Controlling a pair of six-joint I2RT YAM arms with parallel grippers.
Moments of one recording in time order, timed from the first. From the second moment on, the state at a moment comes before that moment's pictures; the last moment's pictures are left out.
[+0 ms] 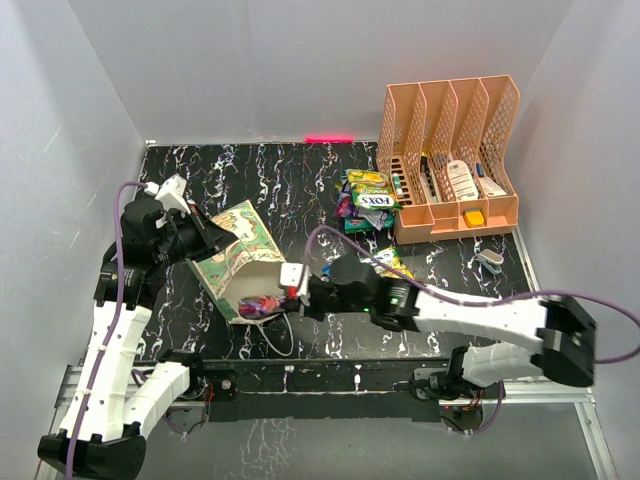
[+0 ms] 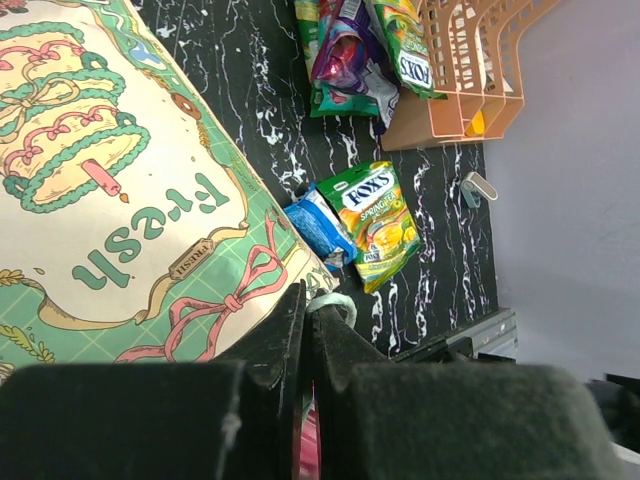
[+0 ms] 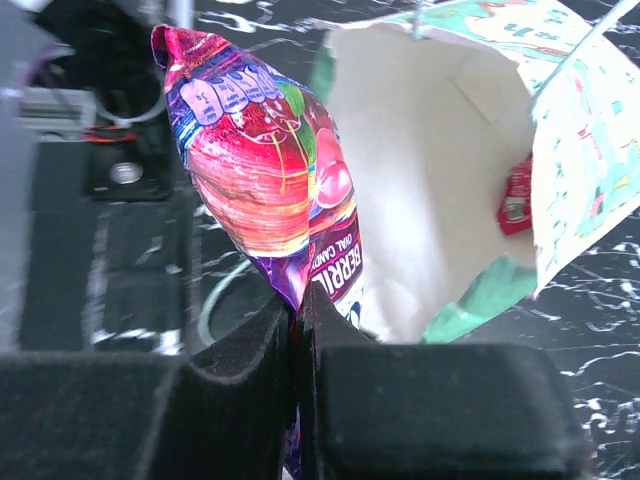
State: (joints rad) left arm -0.13 0.83 1.03 -0.72 0.42 -0.59; right arm 1.17 1.33 0.88 0.11 -0.20 -0.29
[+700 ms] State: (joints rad) left arm -0.13 0.83 1.03 -0.74 0.37 -0.57; right arm 1.17 0.97 0.86 -0.51 0.73 0.33
